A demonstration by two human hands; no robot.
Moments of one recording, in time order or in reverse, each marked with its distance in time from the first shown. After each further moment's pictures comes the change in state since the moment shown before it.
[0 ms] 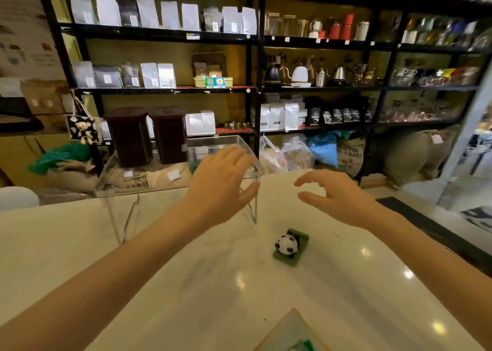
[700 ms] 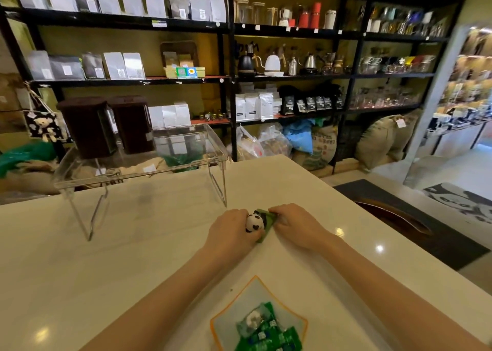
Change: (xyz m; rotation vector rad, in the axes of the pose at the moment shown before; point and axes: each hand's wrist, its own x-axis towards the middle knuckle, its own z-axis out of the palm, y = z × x) left_hand -0.031 0.065 0.107 -0.356 -0.343 -0.311; right_hand -0.040 0.039 0.078 0.052 -0.137 0.205
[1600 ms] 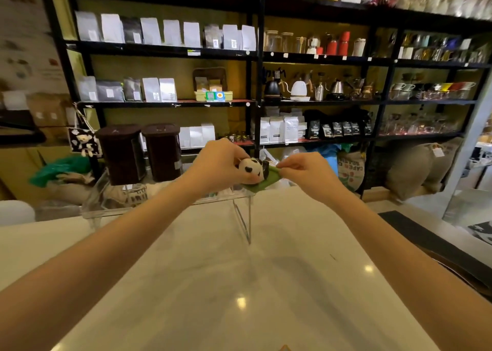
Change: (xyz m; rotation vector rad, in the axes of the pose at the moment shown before) left_hand 0.049 0.010 -0.167 -0.062 0.191 0.161; right_hand 0.078 -0.078 -0.101 0.297 0.336 -0.173
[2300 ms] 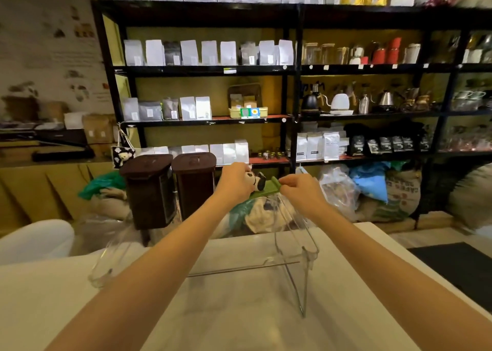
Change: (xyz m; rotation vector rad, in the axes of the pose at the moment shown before) left_hand 0.125 -0.121 0.014 -0.008 0.152 -0.298; right_hand 0.141 0.016 0.116 0.147 -0.009 0.088
